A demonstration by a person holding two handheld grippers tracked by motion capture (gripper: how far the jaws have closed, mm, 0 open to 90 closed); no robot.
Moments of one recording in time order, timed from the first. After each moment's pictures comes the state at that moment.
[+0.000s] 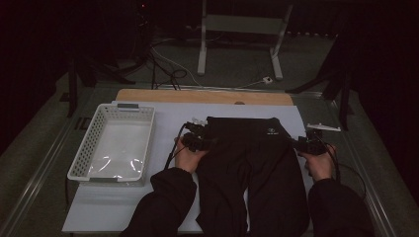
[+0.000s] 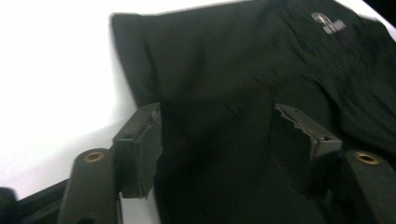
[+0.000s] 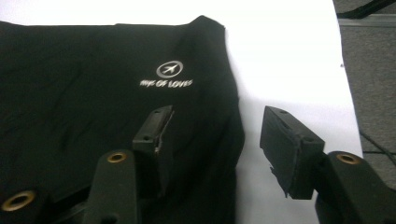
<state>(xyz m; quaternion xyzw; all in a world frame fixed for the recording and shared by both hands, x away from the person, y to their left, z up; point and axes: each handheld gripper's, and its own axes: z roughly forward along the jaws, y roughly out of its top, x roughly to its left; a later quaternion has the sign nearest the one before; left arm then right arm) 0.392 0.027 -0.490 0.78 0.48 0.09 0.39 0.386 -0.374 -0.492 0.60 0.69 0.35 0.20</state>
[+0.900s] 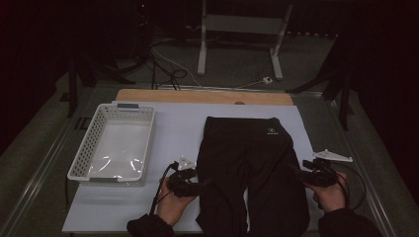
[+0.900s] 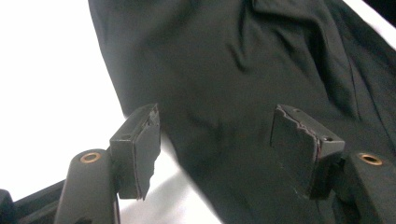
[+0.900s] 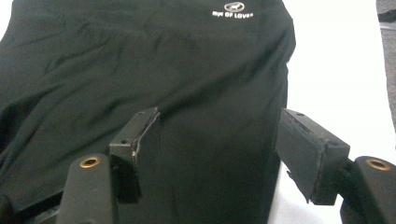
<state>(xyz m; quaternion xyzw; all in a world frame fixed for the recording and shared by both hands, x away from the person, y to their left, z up) 0.259 0.063 -0.501 0.80 0.46 0.05 0.39 0.281 -0.363 -0.481 0.55 0.73 0.36 0.19</state>
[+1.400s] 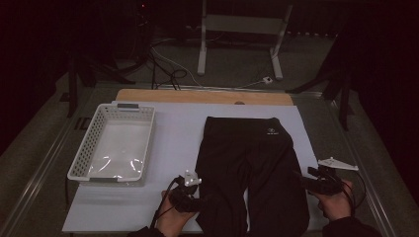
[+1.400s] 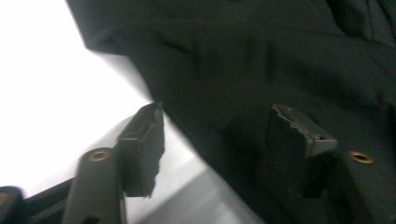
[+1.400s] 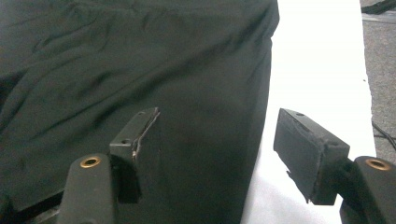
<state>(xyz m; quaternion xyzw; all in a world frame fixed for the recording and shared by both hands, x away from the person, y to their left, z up) 0.234 0.046 -0.517 0.83 0.43 0.06 0.35 0.265 -0.372 -0.488 0.56 0.72 0.35 0.20</state>
